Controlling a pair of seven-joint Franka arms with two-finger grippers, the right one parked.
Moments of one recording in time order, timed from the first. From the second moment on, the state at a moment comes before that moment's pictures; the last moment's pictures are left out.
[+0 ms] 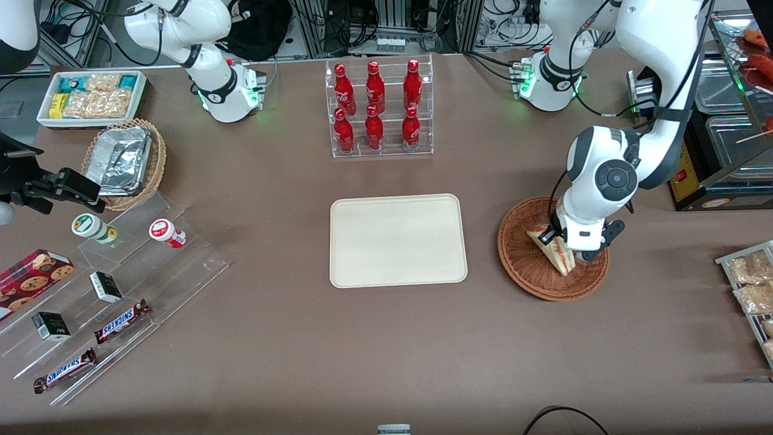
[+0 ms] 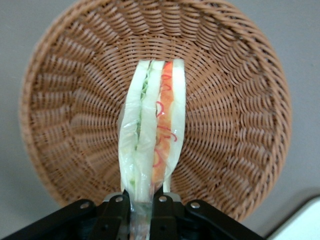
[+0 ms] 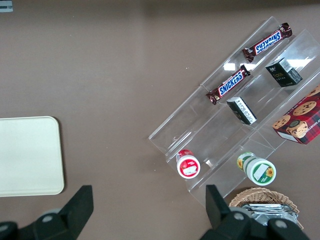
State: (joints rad) arm -0.17 0.23 -0.07 -2.12 0.07 2.22 -0.95
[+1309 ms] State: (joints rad) arm -0.52 0.61 -0.23 -1.53 0.05 2.03 -0.97
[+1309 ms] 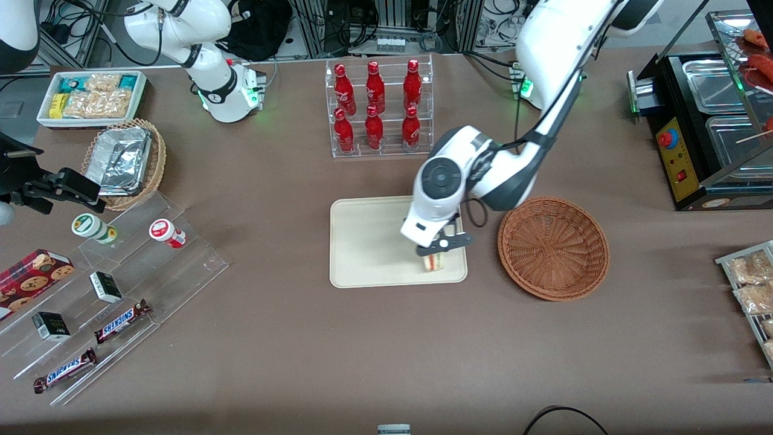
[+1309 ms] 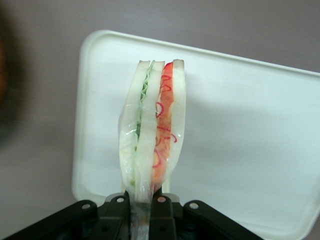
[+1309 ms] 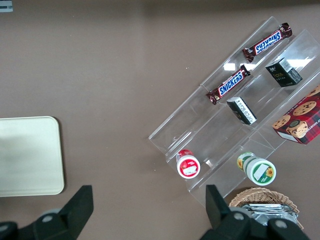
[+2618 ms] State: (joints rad) arm -0.62 0.72 -0.22 -1.38 0.05 2.06 -1.06
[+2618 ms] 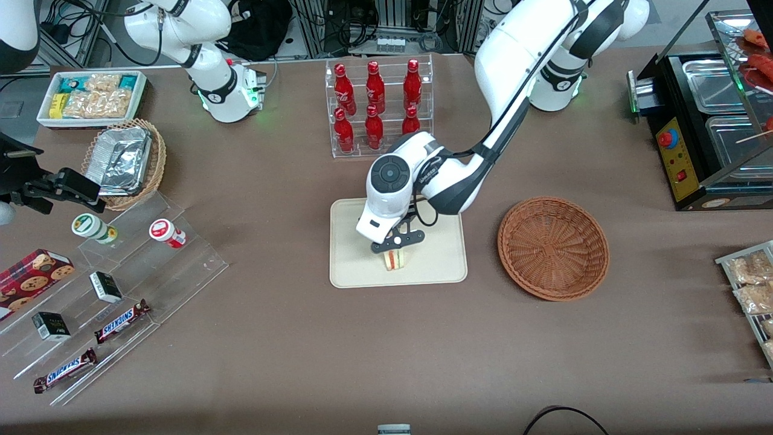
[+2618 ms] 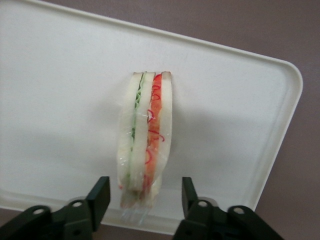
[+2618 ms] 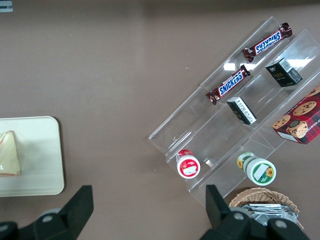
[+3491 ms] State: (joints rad) arm -0.47 0.49 -0.12 -1.48 0.09 1.80 -0.83
